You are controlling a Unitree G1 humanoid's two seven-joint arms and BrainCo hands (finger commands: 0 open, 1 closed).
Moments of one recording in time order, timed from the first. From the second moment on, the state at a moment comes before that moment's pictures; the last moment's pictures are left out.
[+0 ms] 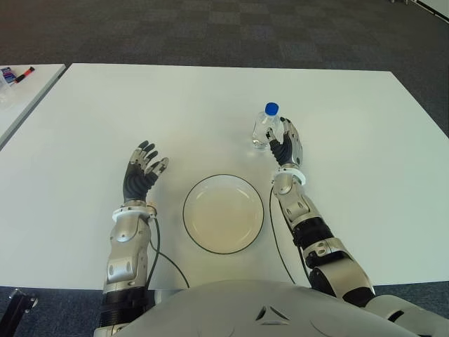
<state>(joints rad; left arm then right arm) 0.26 0.01 0.14 -0.14 -0.10 0.02 0.01 -0.32 -0.07 0.21 0.54 -0.55 0.08 -0.54</state>
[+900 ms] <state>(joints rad) 0.26 0.01 0.14 -0.13 -0.14 -0.01 -0.02 -0.34 -0.09 0.24 0.58 -0.58 0.10 -0.58</state>
